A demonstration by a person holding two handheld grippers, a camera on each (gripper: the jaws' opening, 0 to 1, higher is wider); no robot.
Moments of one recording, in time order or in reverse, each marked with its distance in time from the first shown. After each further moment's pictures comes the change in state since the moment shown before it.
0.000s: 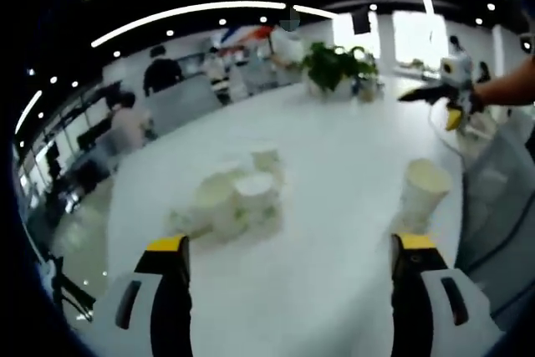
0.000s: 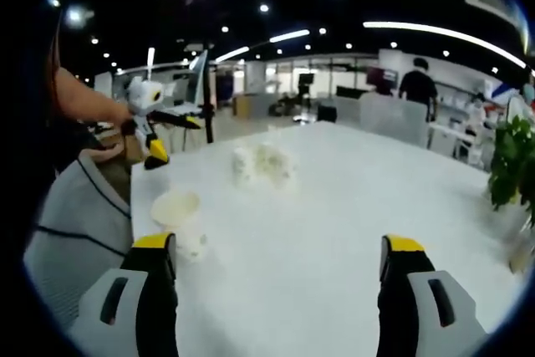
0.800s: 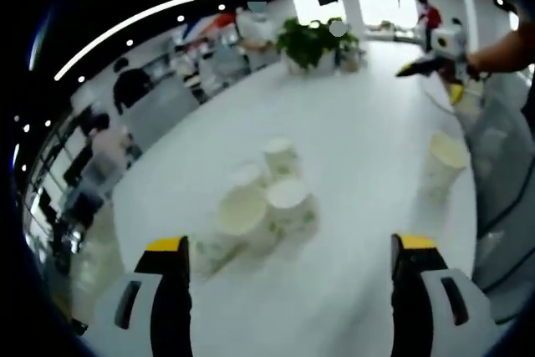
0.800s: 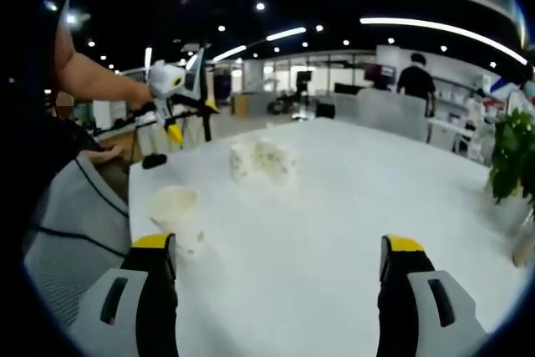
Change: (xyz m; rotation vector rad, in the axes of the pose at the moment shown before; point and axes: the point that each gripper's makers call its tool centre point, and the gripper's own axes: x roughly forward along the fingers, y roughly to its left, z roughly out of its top) left arm 0.021 0.053 0.020 0.176 0.112 -0.068; right arm 0.006 -0.005 -0.006 0.019 0.008 -0.006
